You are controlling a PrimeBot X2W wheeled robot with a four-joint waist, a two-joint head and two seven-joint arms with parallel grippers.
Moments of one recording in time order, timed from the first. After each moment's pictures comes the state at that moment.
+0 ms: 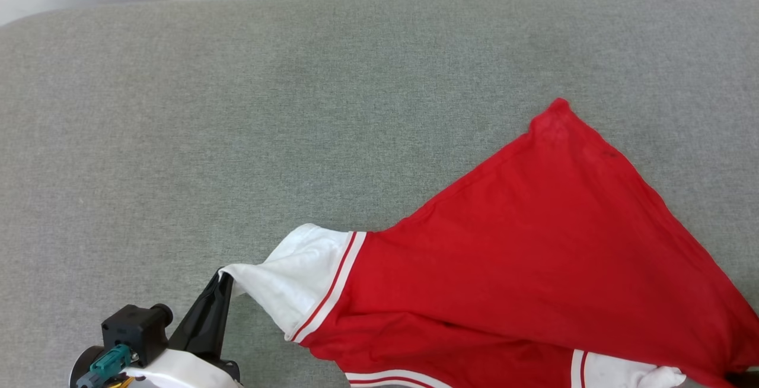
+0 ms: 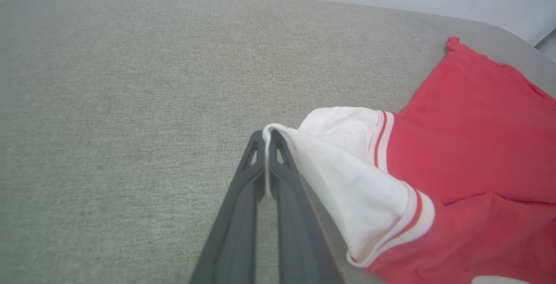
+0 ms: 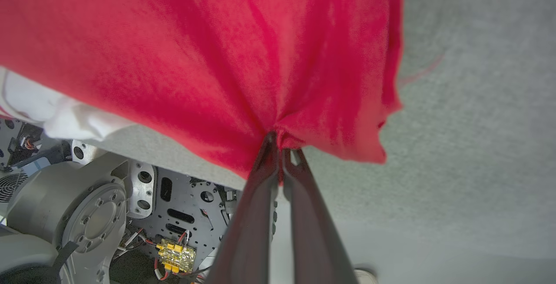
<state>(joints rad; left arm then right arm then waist) -0.05 0.70 -0.61 -0.17 -0.83 0.35 -0.26 -0.05 -0.97 0.38 0.11 0.96 0.13 0.73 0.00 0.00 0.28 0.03</state>
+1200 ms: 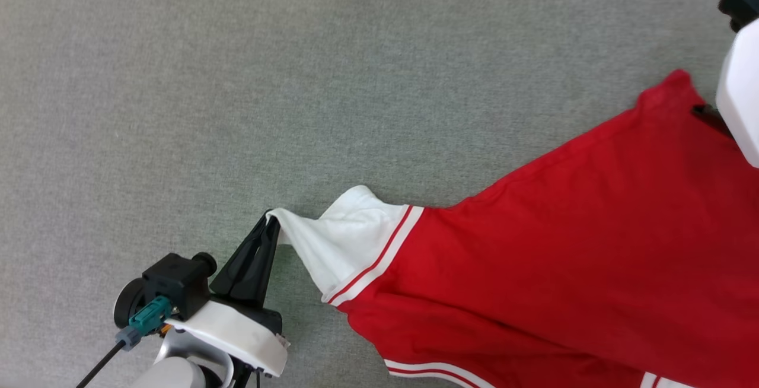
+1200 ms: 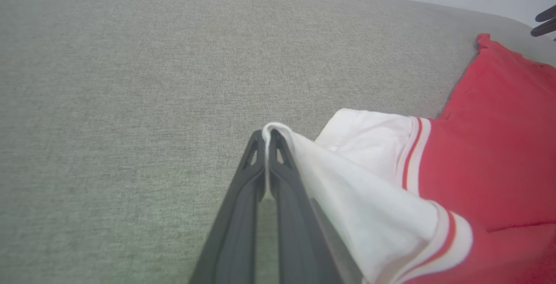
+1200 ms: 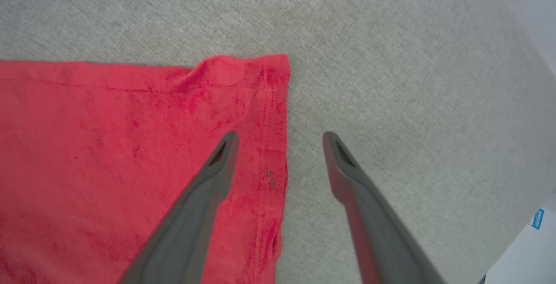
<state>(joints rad) -0.23 0.61 -0.67 -0.13 -0.76 0.28 -0.26 -0.95 -0.79 0.60 0.14 0.70 0.13 1.13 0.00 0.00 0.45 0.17</state>
